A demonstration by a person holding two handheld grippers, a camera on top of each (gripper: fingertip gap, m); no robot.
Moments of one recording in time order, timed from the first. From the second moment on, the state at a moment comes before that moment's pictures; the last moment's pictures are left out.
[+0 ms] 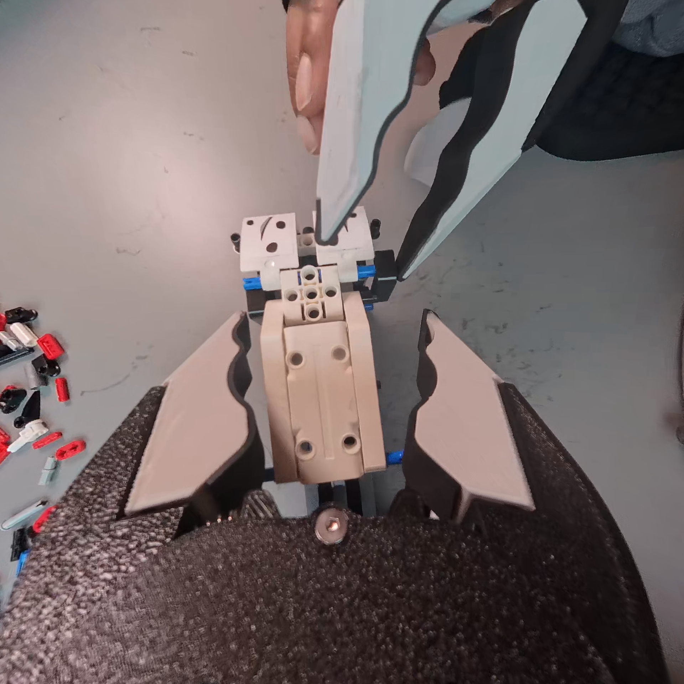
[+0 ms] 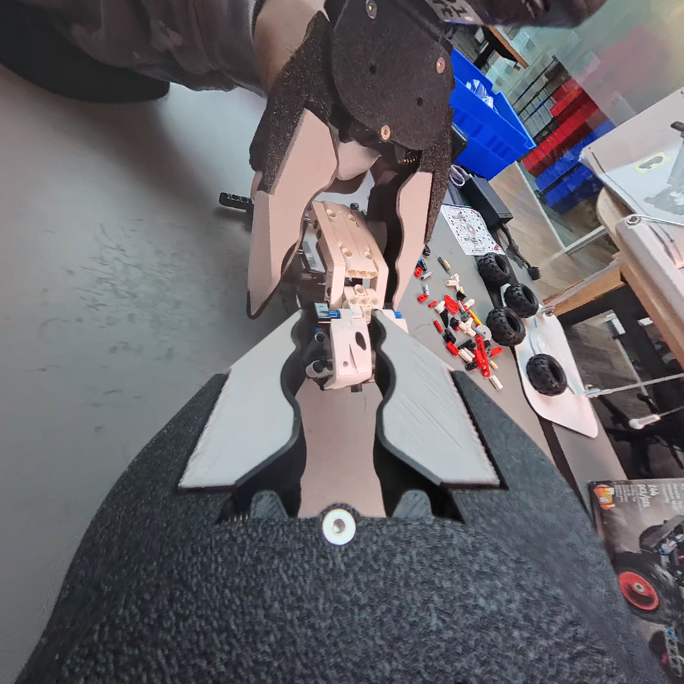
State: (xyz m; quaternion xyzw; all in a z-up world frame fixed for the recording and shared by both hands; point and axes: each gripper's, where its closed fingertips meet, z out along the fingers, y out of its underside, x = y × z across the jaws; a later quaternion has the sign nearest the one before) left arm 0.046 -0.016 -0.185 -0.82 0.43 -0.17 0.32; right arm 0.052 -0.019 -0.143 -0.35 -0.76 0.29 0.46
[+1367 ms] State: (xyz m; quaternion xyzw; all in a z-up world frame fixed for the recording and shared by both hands) left arm 0.054 -0.021 -0.187 -0.79 0.48 -0.21 0.33; right arm 0.063 -0.051 -0.154 -0.23 -0.83 0.25 0.45
